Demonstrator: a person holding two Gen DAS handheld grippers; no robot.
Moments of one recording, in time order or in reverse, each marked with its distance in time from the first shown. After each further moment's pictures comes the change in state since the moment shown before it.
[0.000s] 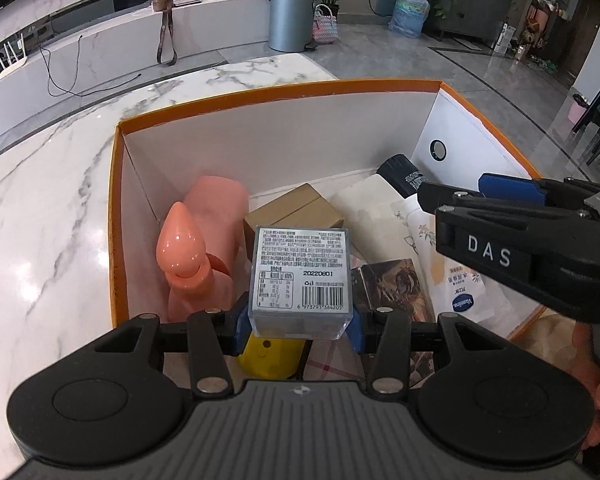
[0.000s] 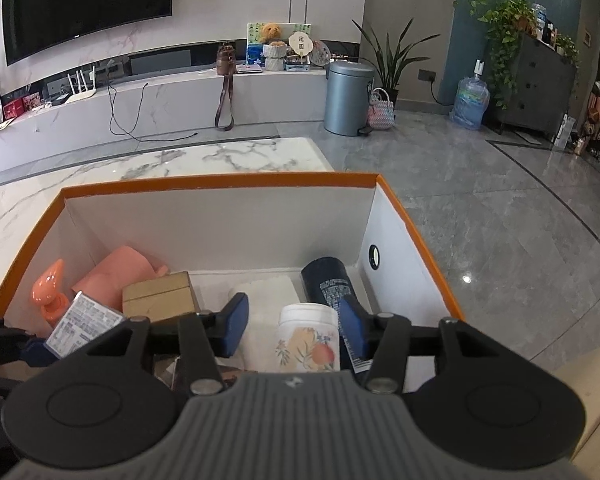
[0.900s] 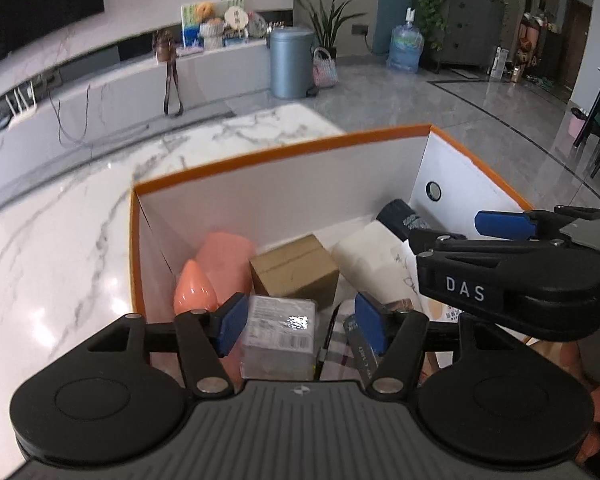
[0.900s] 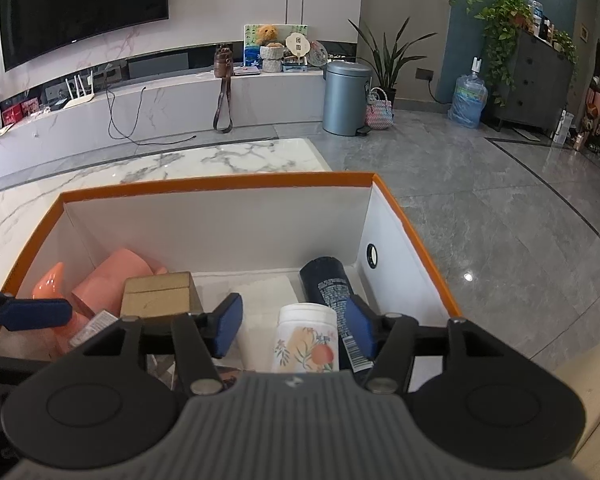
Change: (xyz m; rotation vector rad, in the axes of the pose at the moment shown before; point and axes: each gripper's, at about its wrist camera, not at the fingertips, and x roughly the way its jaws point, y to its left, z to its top) left arm -0.021 -0.010 0.004 0.063 -0.158 0.049; right arm 0.000 -0.002 0.000 0.024 -0.005 0.004
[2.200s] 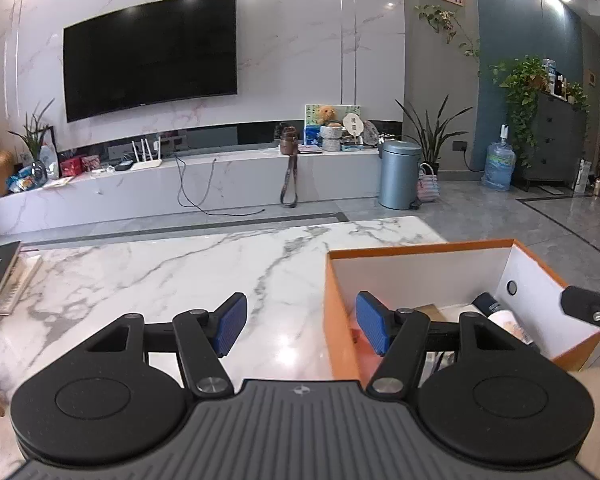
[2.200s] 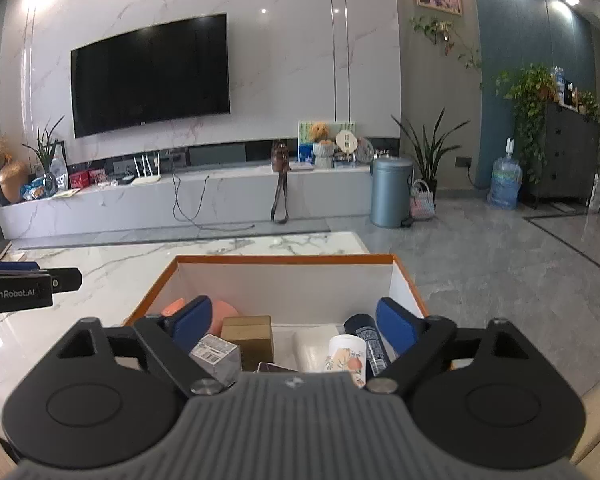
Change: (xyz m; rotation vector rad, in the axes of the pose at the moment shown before) left arm -0.112 0.052 -0.047 -0.188 -0.328 0.283; right arm -0.133 -0.006 -0.042 -0.031 -0.314 0.171
